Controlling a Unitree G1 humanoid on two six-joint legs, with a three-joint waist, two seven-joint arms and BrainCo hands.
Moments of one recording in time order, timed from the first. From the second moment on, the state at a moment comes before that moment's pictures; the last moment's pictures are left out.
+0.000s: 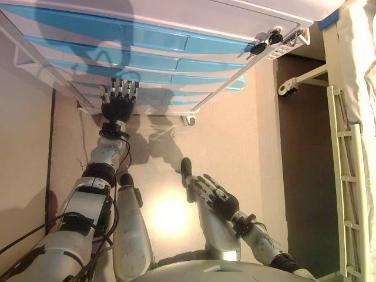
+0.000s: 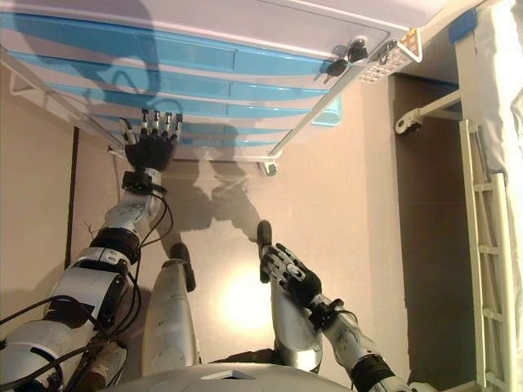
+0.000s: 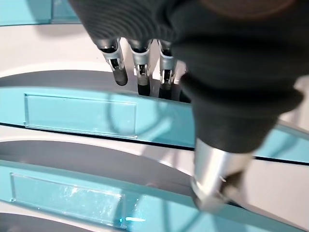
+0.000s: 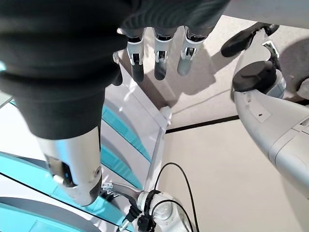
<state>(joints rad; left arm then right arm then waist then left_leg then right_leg) -0.74 0.41 -0.09 0.95 -1.82 0.04 -0.68 0.00 -0.22 0.41 0.62 1.04 -0.03 0.65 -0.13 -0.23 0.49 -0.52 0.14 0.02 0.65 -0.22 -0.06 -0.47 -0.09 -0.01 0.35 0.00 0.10</state>
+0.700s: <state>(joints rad) -0.66 0.41 -0.09 0.97 -1.81 0.05 -0.72 0.00 -0.22 0.43 0.64 1.04 -0.05 0.65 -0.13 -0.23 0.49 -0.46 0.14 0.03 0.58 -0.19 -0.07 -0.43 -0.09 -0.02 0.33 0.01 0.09</state>
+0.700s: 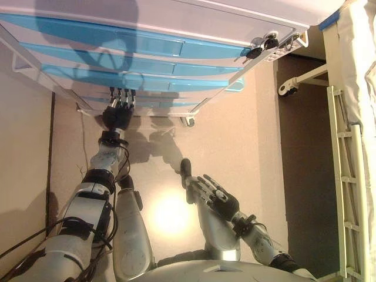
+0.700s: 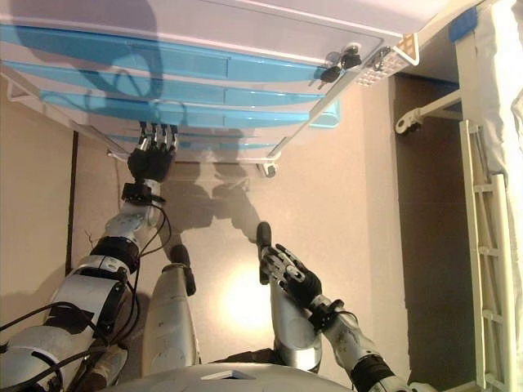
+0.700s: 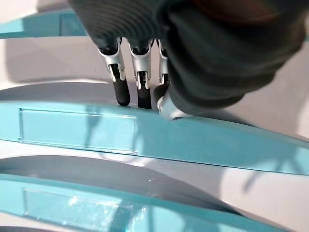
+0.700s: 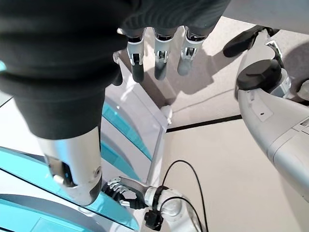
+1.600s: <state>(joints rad) -0.22 0.27 -0.12 0.87 -1.67 0.06 -1.02 0.03 -0.26 0.36 0.58 1.00 -0.04 0.59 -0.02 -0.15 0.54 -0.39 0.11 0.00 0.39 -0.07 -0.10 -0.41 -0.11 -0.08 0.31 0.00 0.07</state>
